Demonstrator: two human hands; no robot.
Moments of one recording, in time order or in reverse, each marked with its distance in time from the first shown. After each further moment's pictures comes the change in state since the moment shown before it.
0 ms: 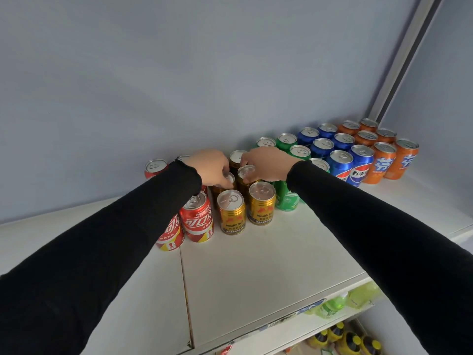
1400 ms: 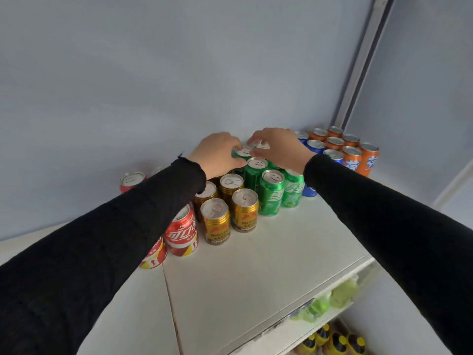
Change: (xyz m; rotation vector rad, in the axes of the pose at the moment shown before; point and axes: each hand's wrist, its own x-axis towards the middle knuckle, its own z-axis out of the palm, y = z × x) left_hand 0.016 0.044 -0.032 -0.181 0.317 0.153; right_hand -0.044 0.041 -0.039 0.126 0.366 0.170
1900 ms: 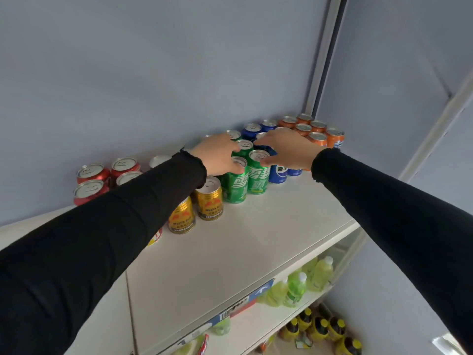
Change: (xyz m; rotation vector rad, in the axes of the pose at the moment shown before) left_hand 0.015 0.078 0.036 0.100 -0.174 0.083; right_hand -0.064 0.083 -0.017 -0.195 -0.176 -0.003
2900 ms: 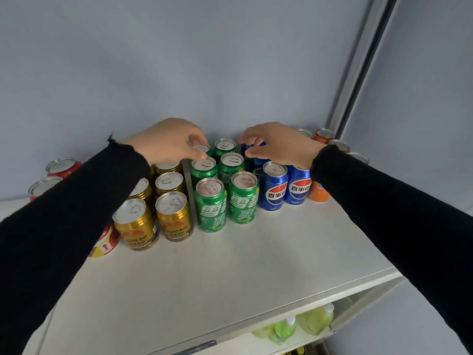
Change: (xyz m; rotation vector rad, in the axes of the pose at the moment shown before) left_hand 0.033 -0.022 -0.032 -0.078 0.037 -0.291; right_hand 0.075 0.061 -0.016 0.325 -0.046 -0.314
